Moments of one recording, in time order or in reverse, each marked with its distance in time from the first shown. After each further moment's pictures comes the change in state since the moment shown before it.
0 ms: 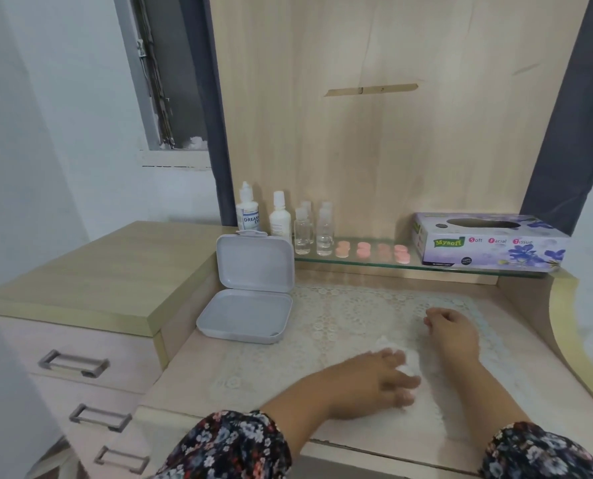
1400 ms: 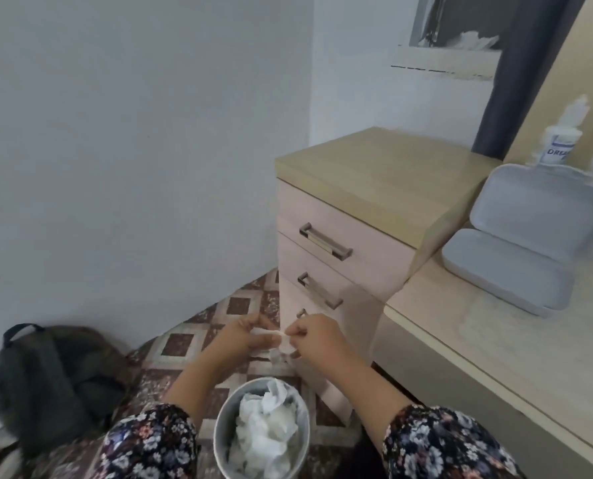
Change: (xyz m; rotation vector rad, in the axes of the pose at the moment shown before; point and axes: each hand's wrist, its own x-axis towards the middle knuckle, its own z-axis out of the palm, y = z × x) left_hand -0.407 -0.191 0.076 -1.089 1.076 -0.903; right_hand -0.376 -0.018 0.287 -0.481 -1.402 -0.391
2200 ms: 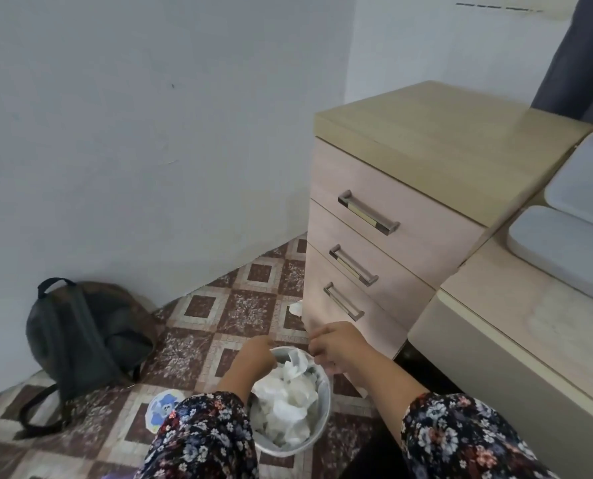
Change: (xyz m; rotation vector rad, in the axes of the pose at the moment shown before) left_hand 0.035 -0.124 -0.009 0.676 0.147 -0.378; right_hand 0.026 0.038 0.049 0.412 -0.181 0.499
